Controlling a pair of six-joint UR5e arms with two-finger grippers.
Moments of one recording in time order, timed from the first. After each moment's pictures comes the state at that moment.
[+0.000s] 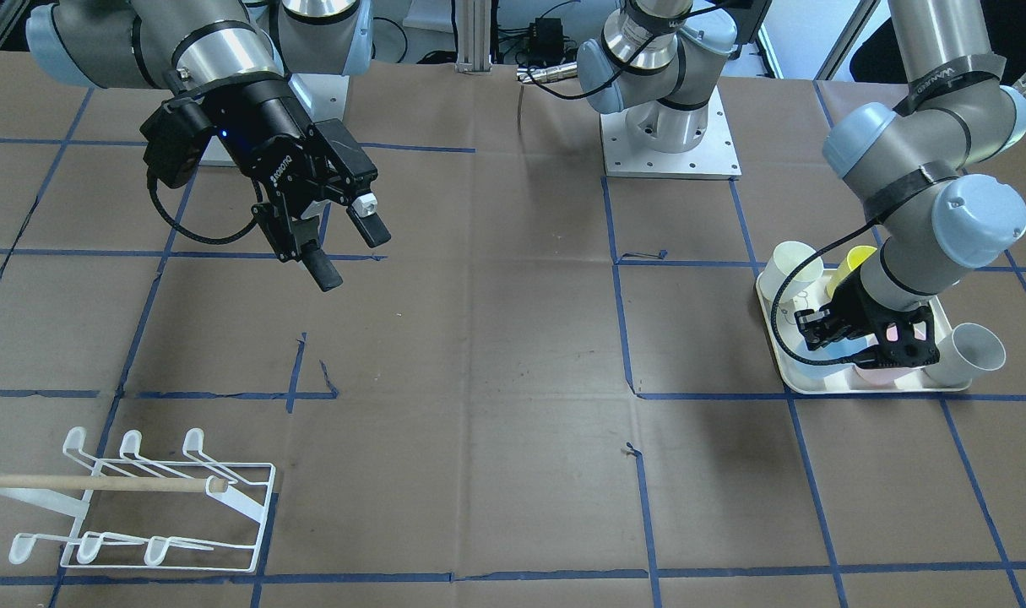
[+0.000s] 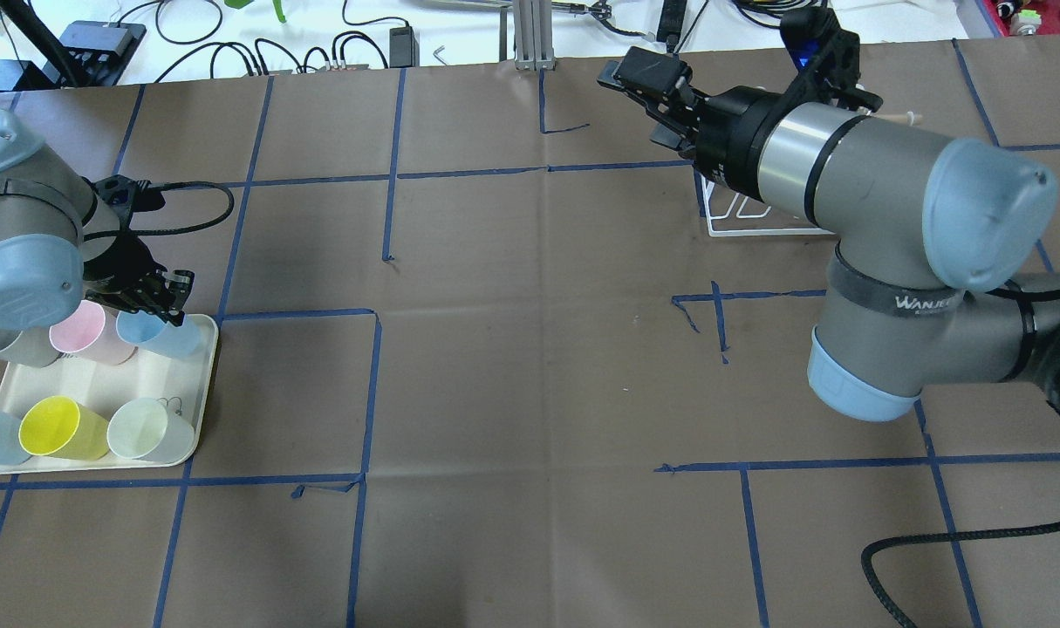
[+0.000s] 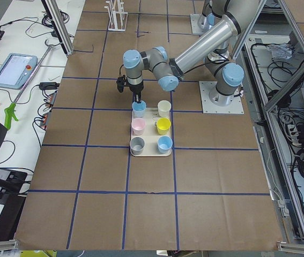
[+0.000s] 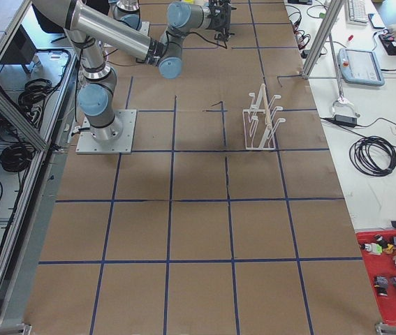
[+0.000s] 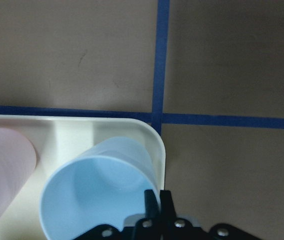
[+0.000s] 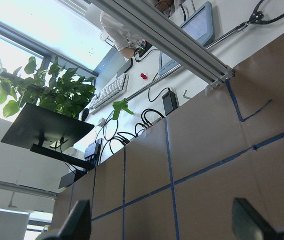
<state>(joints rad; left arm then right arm) -1.14 -1.77 -1.91 -1.07 1.63 0.38 1.57 -1.58 2.15 -3.24 -0.98 0.88</state>
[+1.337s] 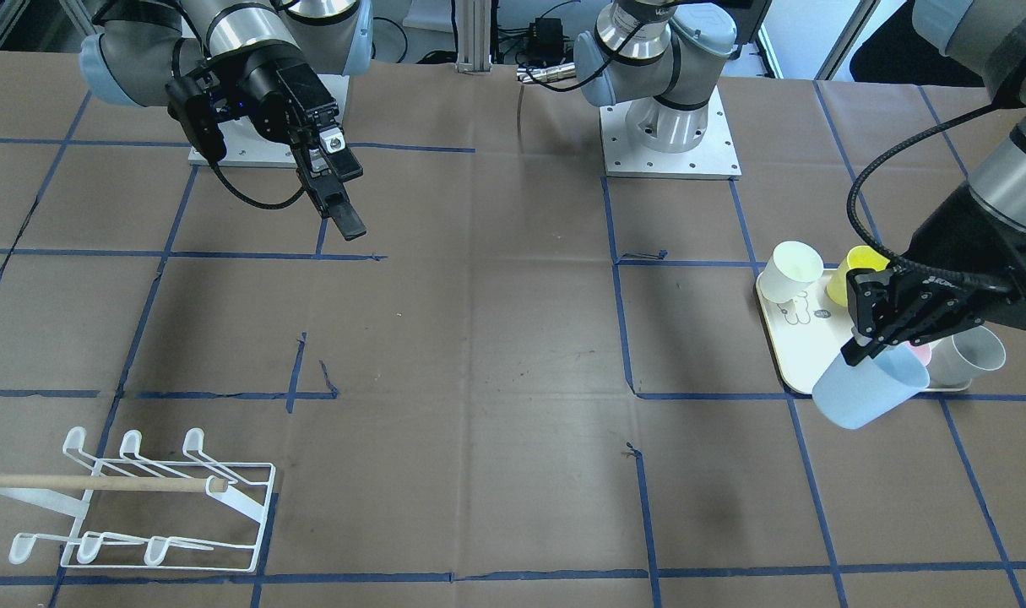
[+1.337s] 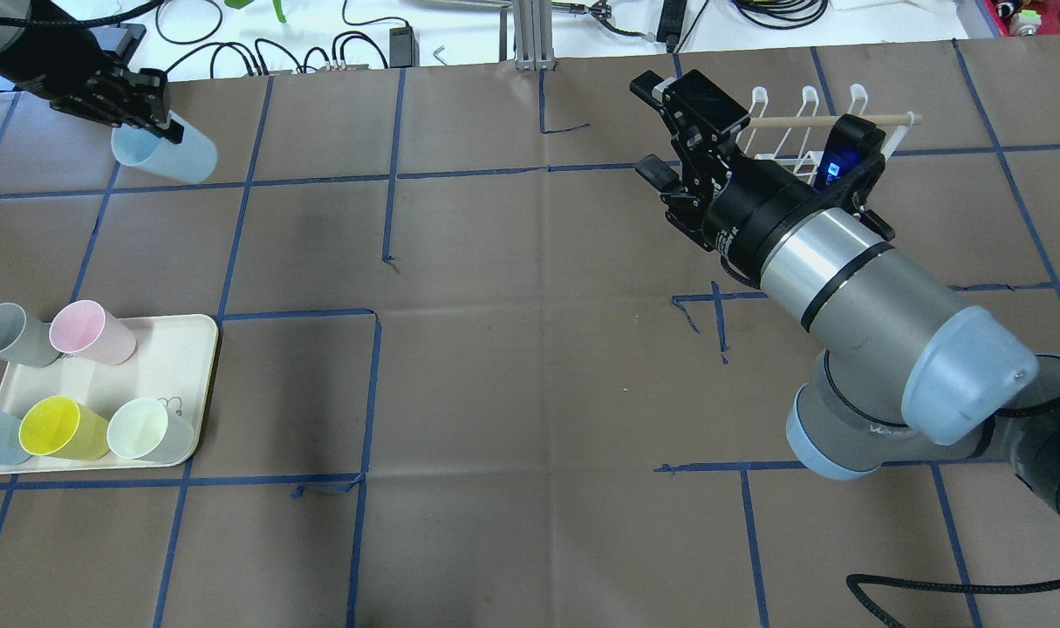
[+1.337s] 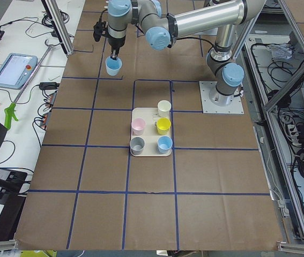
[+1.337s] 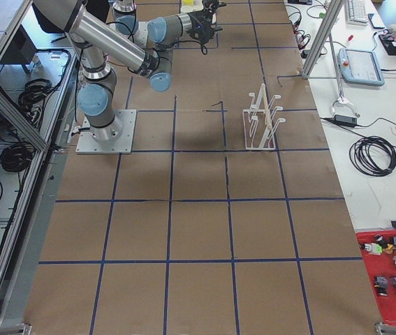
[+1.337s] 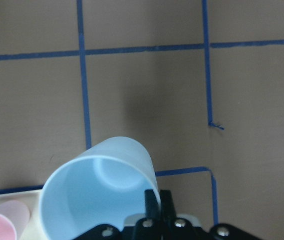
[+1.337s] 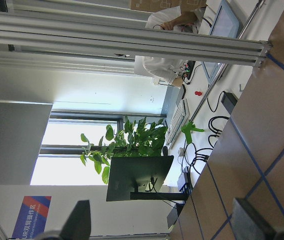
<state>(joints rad) -1.25 -1.73 -1.50 -1.27 1.22 0.41 1.57 -1.57 2.30 -3.71 -1.00 1.43</state>
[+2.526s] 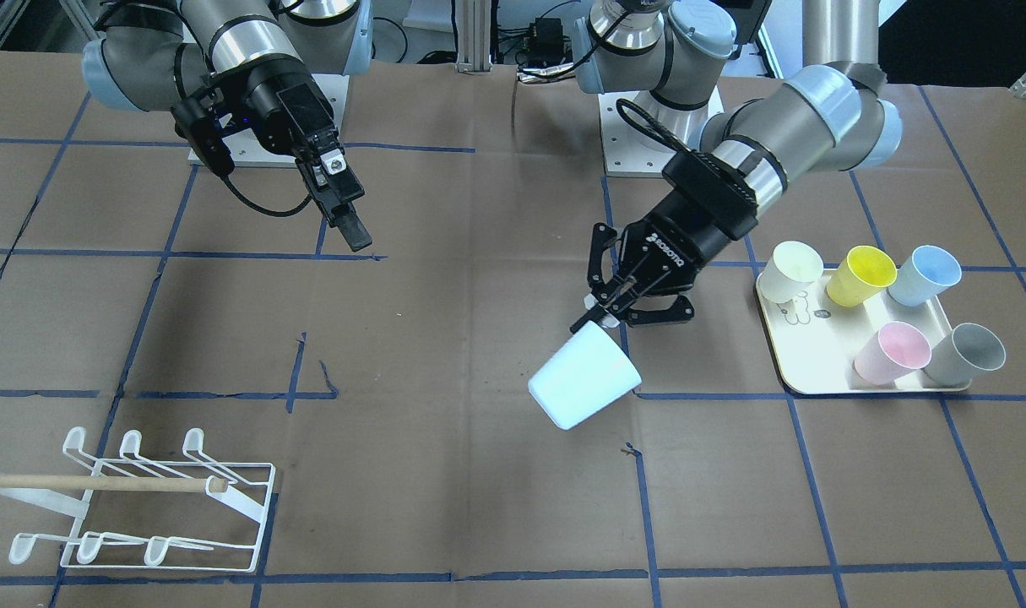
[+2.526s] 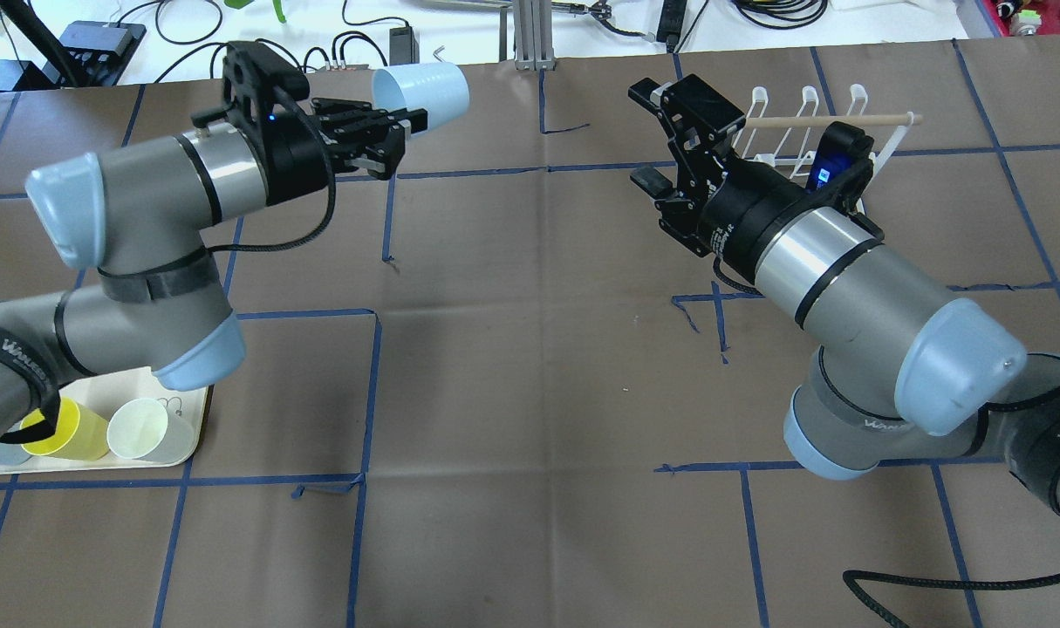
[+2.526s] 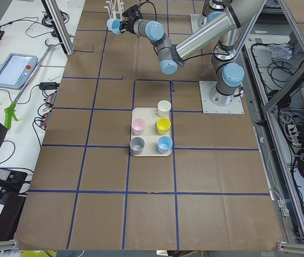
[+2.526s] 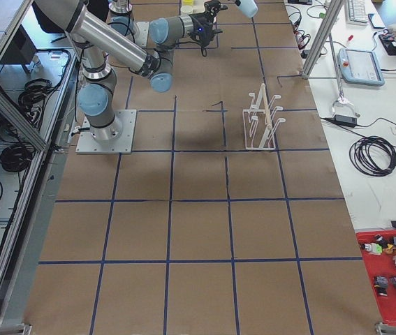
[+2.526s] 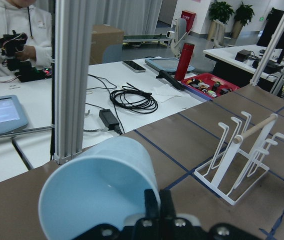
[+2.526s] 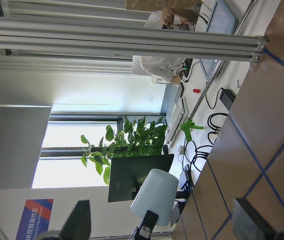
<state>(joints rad) -1.45 -1.74 -2.14 0.09 0.65 0.41 1.57 -1.55 2.30 -3.67 -1.00 1.51</state>
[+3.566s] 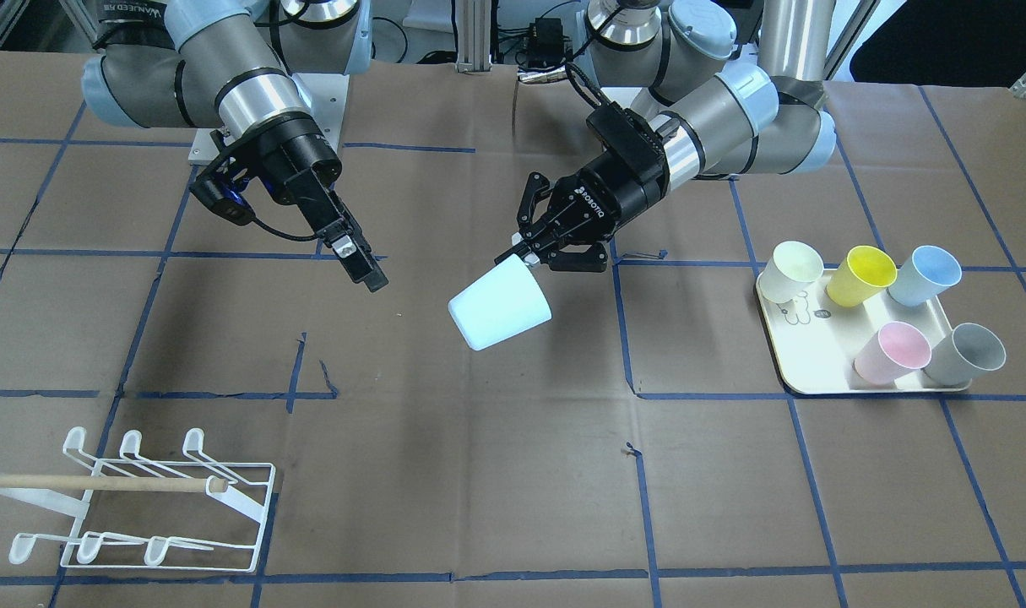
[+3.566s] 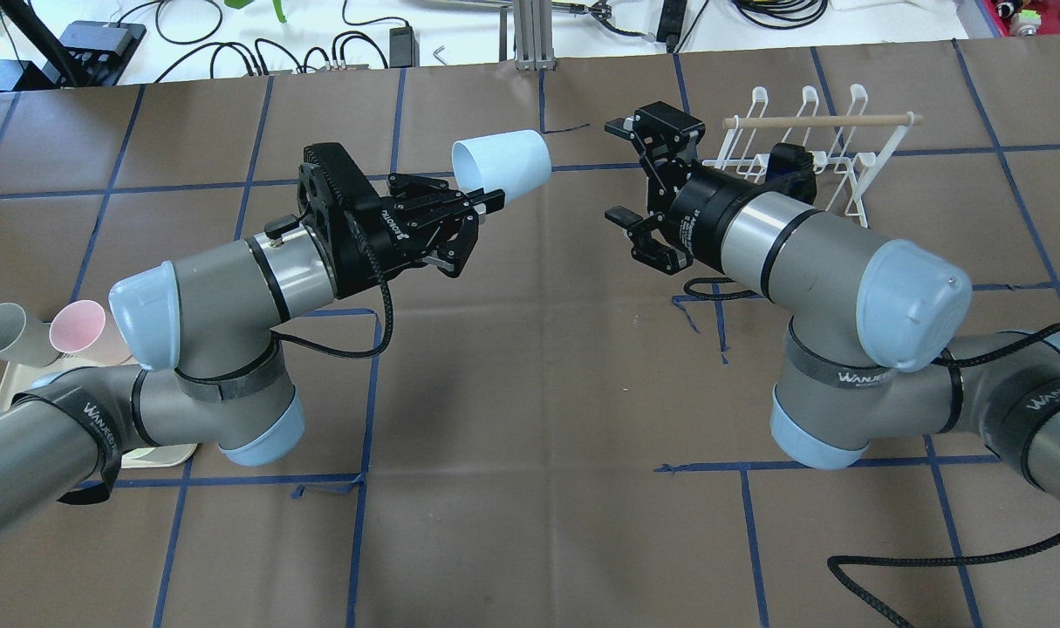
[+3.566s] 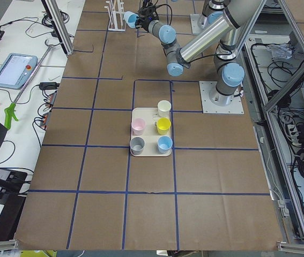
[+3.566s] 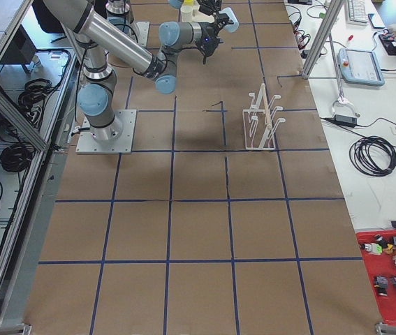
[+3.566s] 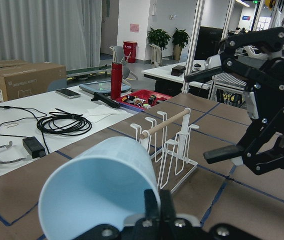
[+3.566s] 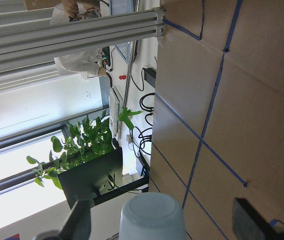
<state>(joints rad) -1.52 -1.76 -2.26 0.36 0.57 0.35 1.62 -1.49 2.26 -3.39 -1.00 1.57</state>
